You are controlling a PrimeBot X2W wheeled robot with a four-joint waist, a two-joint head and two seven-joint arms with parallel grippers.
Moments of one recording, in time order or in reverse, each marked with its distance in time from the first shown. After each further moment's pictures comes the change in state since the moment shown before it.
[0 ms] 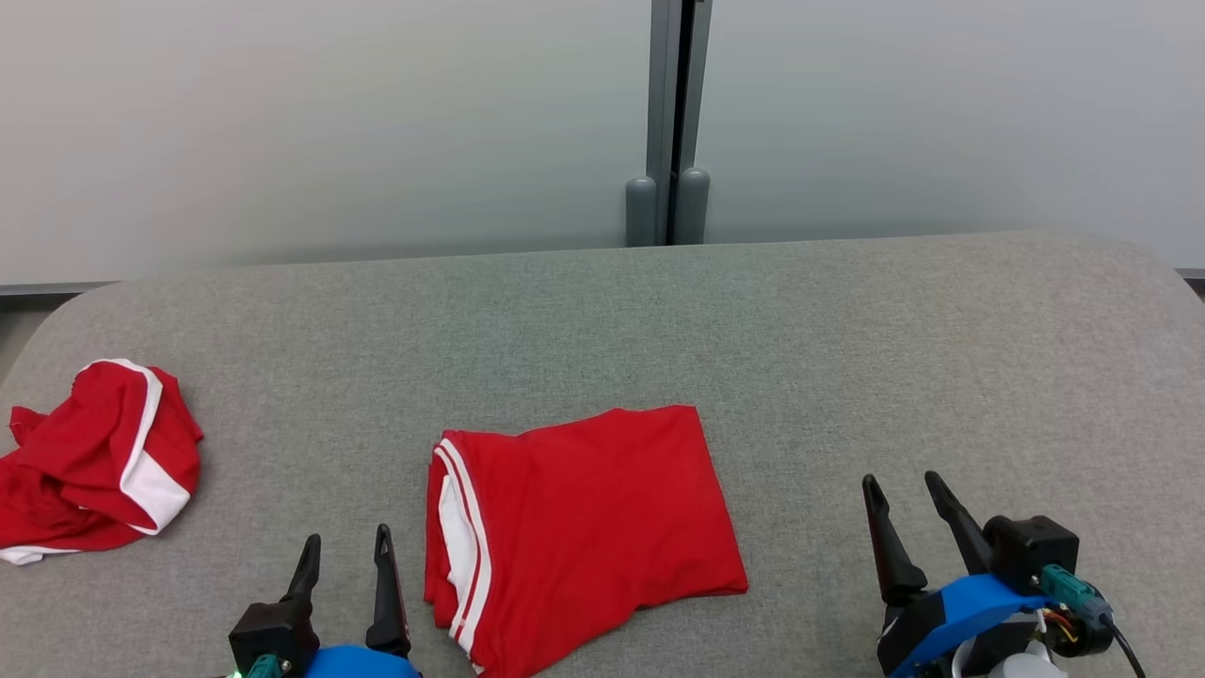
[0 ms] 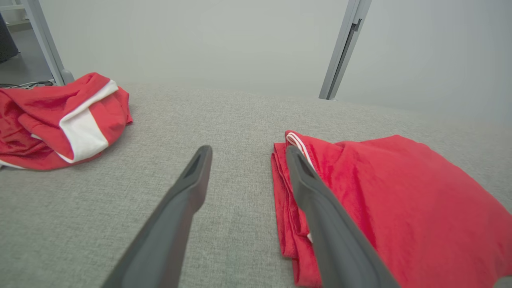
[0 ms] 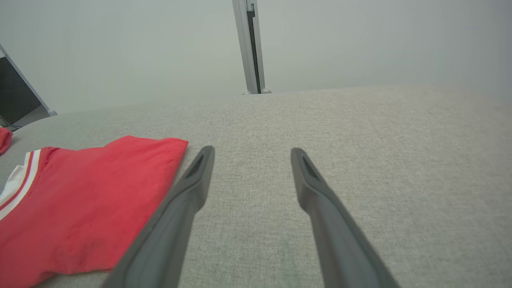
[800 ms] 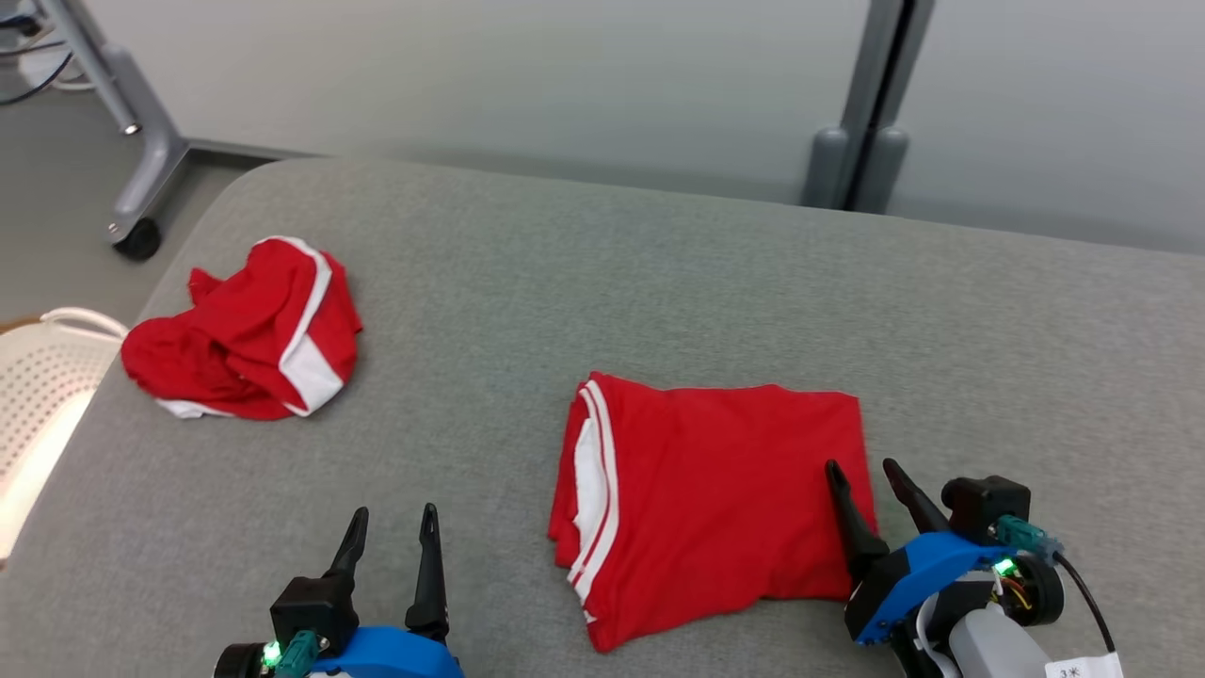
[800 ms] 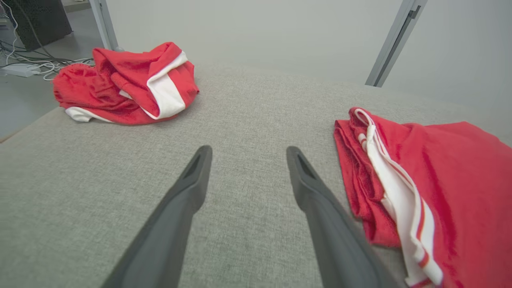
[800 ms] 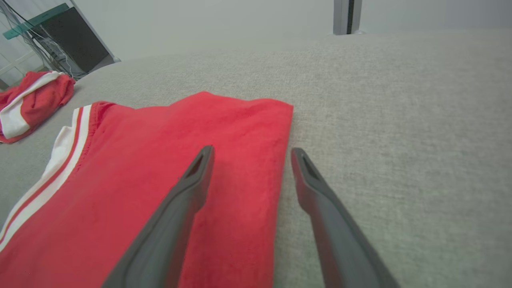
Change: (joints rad) left arm -0.043 0.001 -0.085 0.011 -0.014 -0.020 0.000; right arm -0.167 0.001 0.088 0.251 0.118 0.000 0.000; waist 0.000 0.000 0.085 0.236
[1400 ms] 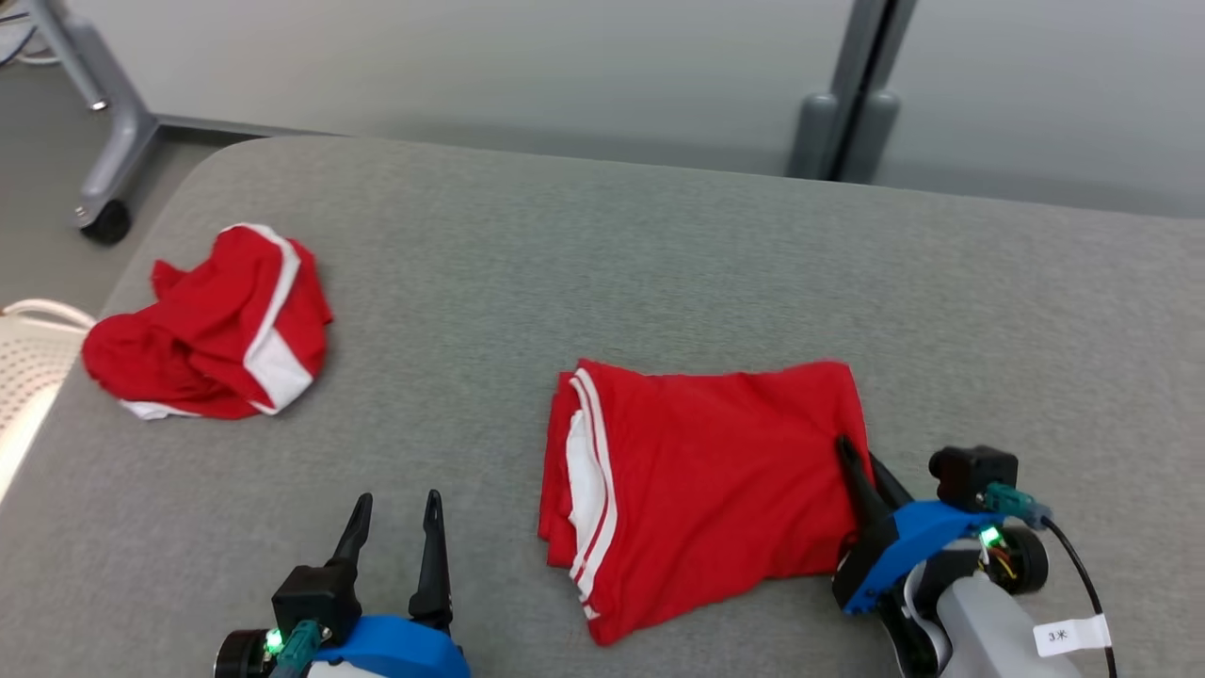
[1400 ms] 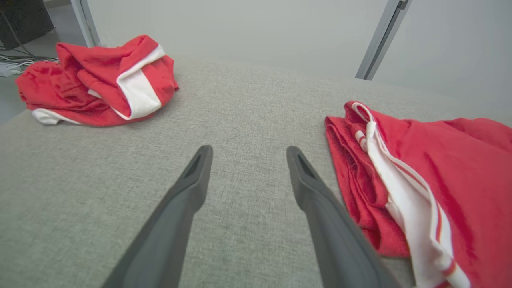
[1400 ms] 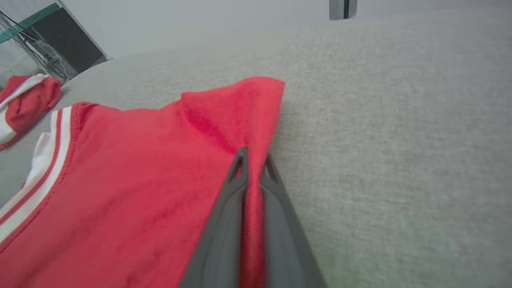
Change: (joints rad) left arm -0.013 0.000 -0.008 -0.012 -0.004 -0.005 0.000; right arm -0.092 0.002 0.027 0.118 0.044 0.000 -0.001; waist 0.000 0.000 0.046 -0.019
